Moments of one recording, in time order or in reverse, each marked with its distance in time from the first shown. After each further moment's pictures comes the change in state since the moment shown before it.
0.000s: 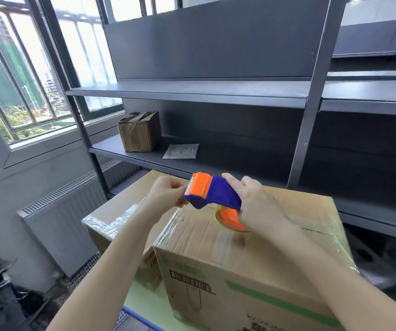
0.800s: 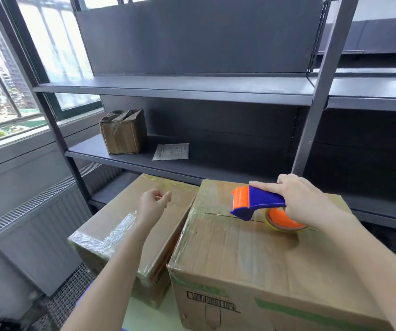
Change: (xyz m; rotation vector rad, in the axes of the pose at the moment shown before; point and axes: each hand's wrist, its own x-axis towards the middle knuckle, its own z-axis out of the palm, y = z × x) left_hand 0.089 -0.099 -0.025 0.064 0.181 0.061; right_hand 0.021 0.043 -0.013 -0.392 -0.187 0.130
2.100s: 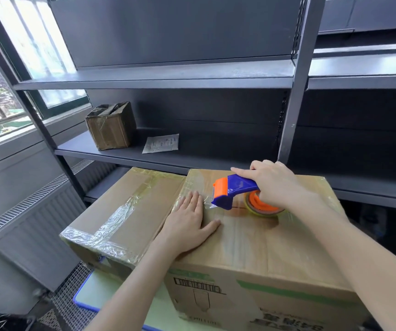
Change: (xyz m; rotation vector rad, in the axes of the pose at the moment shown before) left_hand -0.084 0.043 0.061 0.880 -0.439 0.492; right_hand 0.004 -0.004 0.008 -0.089 0.013 -0.037
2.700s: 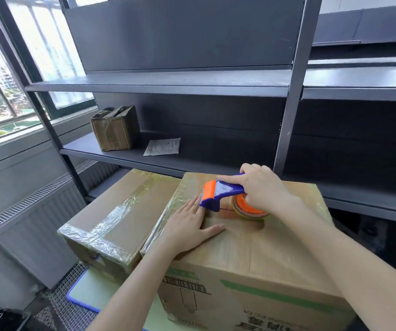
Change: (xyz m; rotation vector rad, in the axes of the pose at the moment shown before) left_hand 0.004 0.023 0.004 -0.081 0.069 0.039; right_hand 0.000 0.000 -0.006 0.060 0.022 -0.075
